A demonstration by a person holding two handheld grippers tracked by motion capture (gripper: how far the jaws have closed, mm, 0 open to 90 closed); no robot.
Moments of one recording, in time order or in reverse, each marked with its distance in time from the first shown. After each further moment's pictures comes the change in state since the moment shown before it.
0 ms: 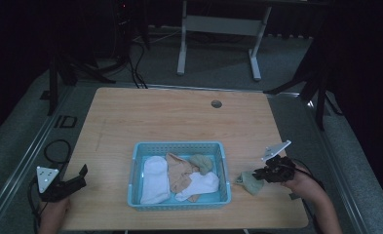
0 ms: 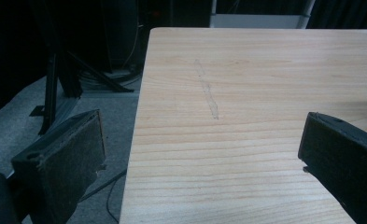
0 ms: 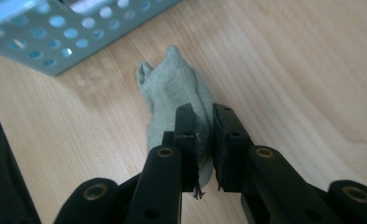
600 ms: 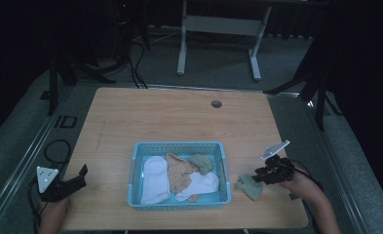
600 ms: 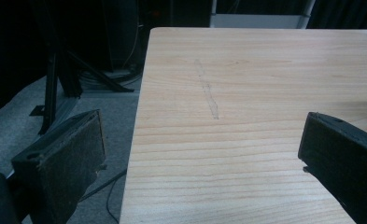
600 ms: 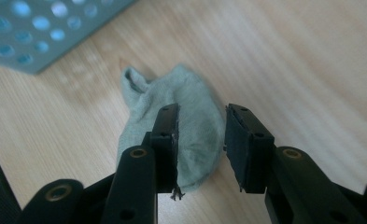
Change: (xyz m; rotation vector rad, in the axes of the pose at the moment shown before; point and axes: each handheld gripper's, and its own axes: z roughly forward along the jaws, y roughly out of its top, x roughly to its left) left arm 0.000 0.000 0.000 0.001 0.000 0.000; right arm -0.006 -0.004 0.008 0.023 -0.006 0.077
